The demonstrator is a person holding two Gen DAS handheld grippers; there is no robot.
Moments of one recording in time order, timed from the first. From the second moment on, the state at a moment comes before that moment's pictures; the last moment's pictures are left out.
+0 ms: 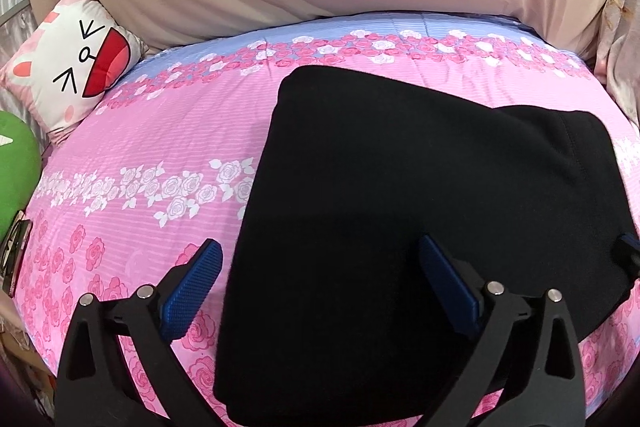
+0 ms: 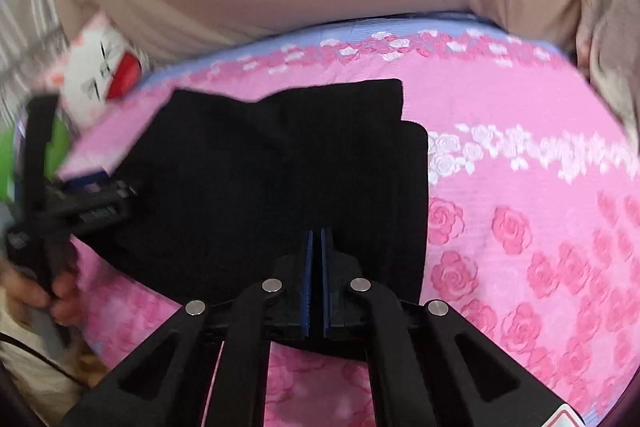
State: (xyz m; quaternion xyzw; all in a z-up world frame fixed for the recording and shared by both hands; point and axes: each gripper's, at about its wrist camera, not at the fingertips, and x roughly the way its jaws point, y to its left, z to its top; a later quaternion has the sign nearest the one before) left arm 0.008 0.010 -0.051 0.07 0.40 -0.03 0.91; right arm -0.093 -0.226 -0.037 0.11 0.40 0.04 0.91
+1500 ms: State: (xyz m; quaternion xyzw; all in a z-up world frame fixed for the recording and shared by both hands) left arm -0.008 0.027 -0.046 0.06 0.40 -0.01 0.91; right arm -0.097 -0.215 -0.018 0.05 0.38 0.03 0.92
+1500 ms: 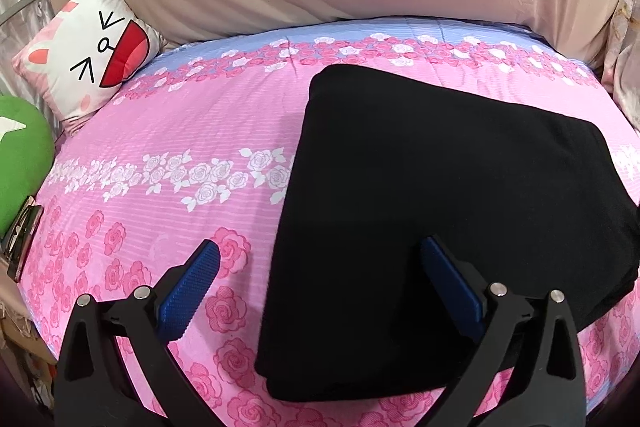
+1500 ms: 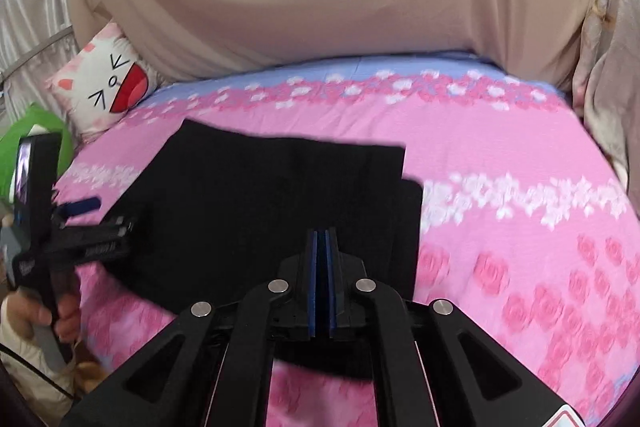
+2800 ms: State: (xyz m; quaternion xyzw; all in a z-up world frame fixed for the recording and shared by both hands) left arm -0.061 0.103 -0.033 -0.14 0.48 -0.22 0.84; right arm -0.170 -0.223 -0.031 0.11 0.41 0.06 0.90
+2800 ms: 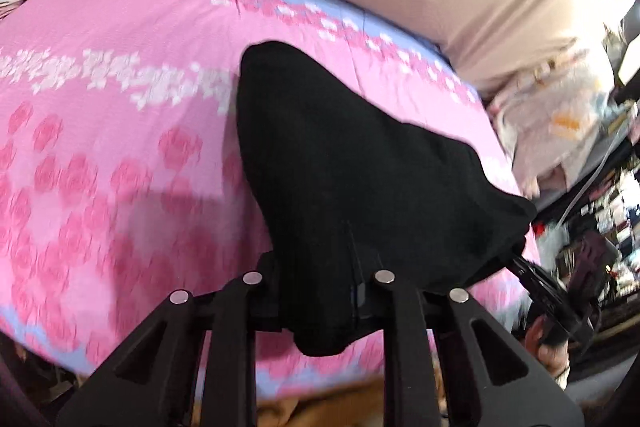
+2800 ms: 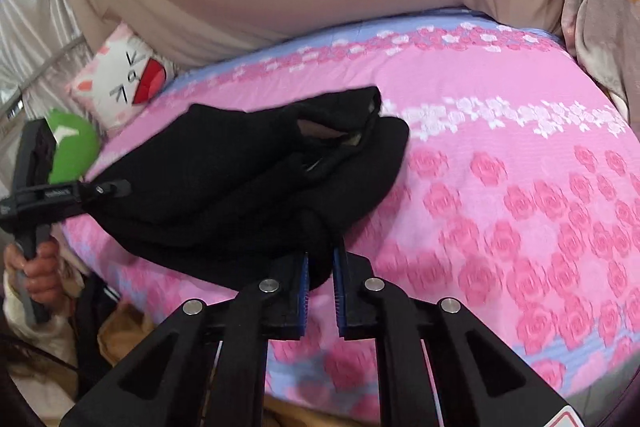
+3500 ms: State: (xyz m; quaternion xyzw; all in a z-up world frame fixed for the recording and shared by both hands) left arm -0.056 0.071 -0.015 -0.07 0.42 -0.12 0.90; right arm -0.147 -0.213 -0.036 0.16 0.39 0.07 0.90
